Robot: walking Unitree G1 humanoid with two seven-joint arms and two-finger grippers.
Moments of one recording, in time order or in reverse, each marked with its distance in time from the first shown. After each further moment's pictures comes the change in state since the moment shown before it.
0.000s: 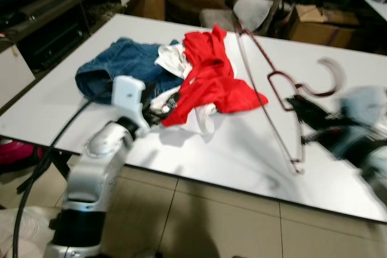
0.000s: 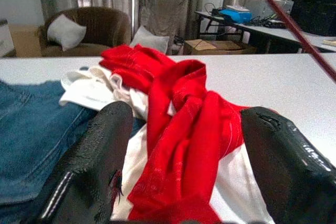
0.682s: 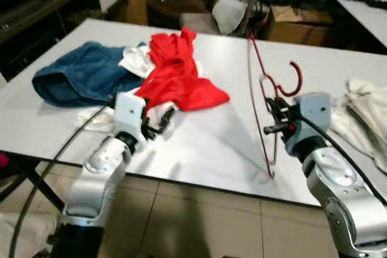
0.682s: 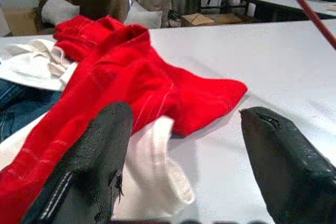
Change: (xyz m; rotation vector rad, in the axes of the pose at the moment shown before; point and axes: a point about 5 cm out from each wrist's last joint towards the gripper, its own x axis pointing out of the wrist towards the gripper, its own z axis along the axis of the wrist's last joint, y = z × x) left arm -0.015 0.001 -0.028 0.012 0.101 0.071; right arm 0.031 0.027 -0.022 0.092 0.042 -0.219
